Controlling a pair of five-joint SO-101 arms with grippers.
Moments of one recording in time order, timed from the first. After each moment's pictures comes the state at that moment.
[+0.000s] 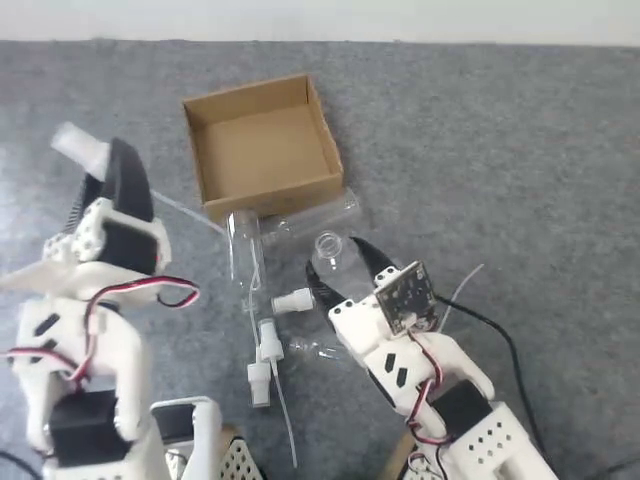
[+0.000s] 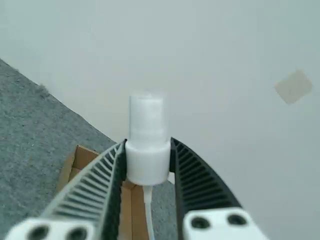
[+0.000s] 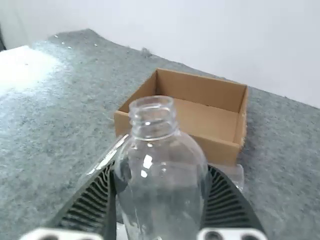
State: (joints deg) left arm -12.8 -75.1 40.6 53.0 43.3; right arm -40.5 -89.8 91.0 21.5 -0.2
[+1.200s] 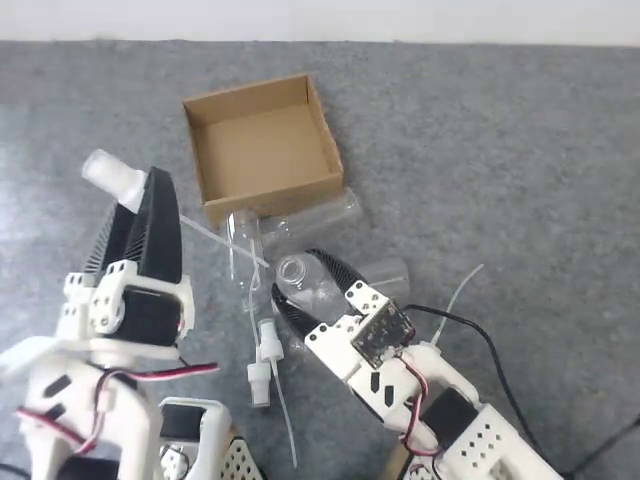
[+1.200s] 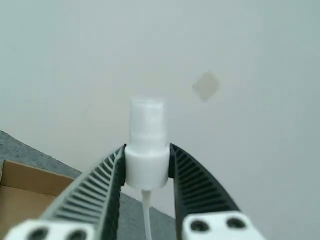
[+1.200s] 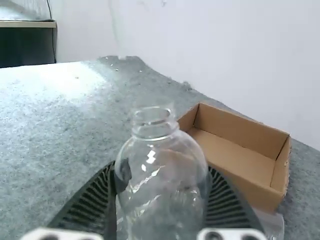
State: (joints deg) left arm -1.3 -90.5 44.3 53.0 43.6; right arm -48.6 -90.1 95.6 10.8 5.8
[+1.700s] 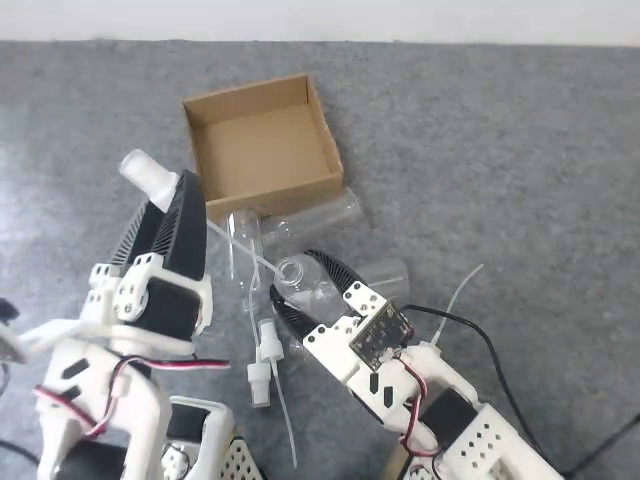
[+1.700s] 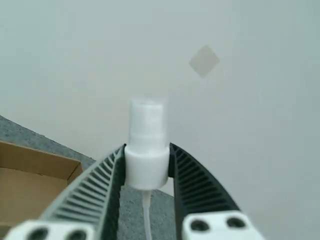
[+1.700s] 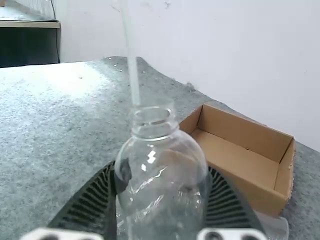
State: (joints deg) left arm 3.3 -90.5 47.7 53.0 43.1; right arm -49.6 -90.1 95.7 10.7 6.0
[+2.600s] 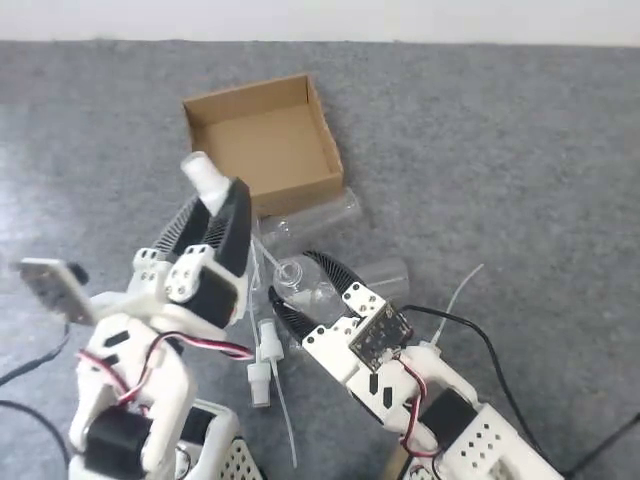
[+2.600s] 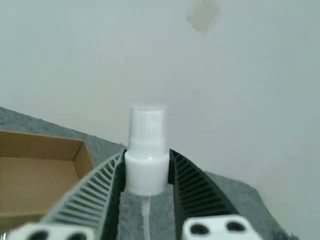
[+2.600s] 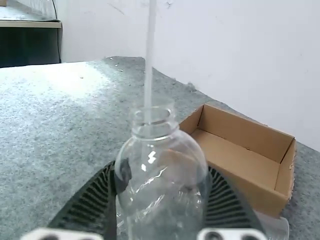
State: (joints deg) left arm 10.1 -90.4 58.0 48.8 35.5; right arm -49.7 -90.1 95.7 10.7 6.0
